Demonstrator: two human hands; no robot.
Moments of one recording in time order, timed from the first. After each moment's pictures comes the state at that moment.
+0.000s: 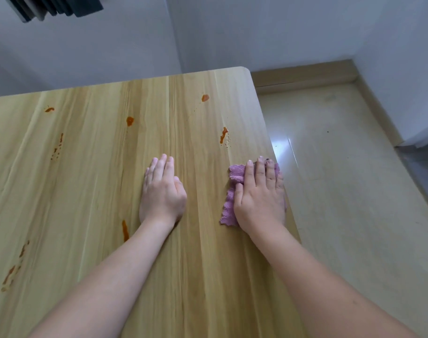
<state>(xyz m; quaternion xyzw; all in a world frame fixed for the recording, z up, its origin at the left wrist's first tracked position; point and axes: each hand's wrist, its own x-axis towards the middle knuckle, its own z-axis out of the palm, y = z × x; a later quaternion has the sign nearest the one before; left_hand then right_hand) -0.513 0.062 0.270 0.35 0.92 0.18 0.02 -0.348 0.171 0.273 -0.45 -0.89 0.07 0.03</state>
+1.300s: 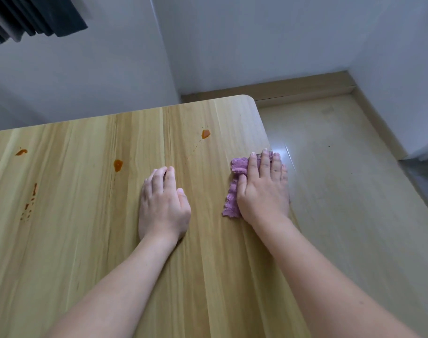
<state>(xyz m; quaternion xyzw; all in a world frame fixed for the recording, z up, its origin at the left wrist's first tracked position) -0.581 0.140 0.274 0.37 0.92 0.13 0.02 -0.444 0.276 0.273 -0.49 -0.87 0.08 0.02</state>
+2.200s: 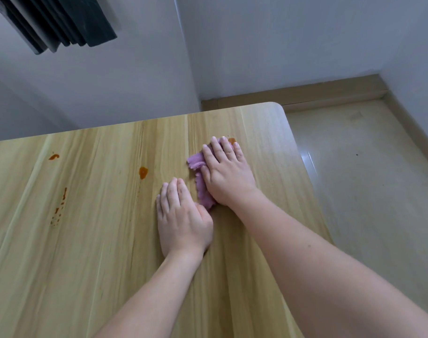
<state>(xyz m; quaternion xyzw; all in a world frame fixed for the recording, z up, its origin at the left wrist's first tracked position) -0.578 0.141 0.274 0.29 0.95 0.11 -0.01 -0.562 0.275 0.273 -0.27 -0.96 0.10 0.02</state>
